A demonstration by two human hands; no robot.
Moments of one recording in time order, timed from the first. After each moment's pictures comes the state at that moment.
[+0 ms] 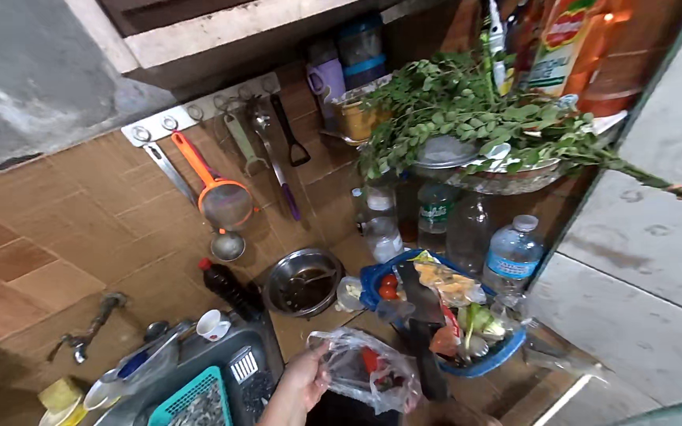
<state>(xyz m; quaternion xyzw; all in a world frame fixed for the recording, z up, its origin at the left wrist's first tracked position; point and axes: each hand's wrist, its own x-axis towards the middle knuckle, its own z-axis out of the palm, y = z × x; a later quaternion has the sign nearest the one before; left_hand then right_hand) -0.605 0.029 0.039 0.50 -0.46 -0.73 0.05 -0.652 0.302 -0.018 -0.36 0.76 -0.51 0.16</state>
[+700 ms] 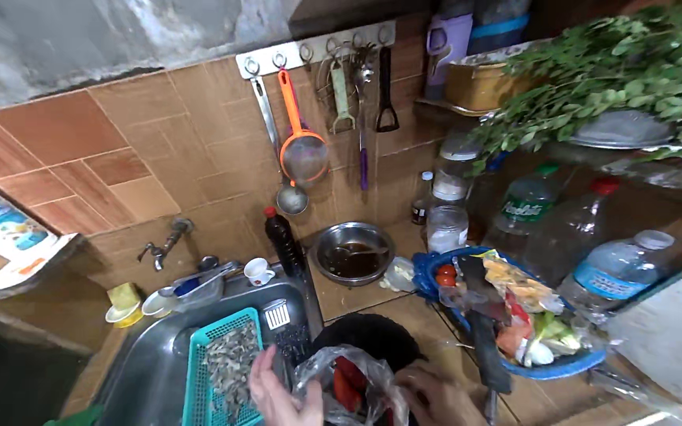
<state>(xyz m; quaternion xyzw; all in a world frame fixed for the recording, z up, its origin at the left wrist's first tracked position) -0.432 0.032 0.011 0.43 -0.74 -0.34 0.39 -0.602 0.194 0.010 -0.49 0.76 -0.39 0.14</state>
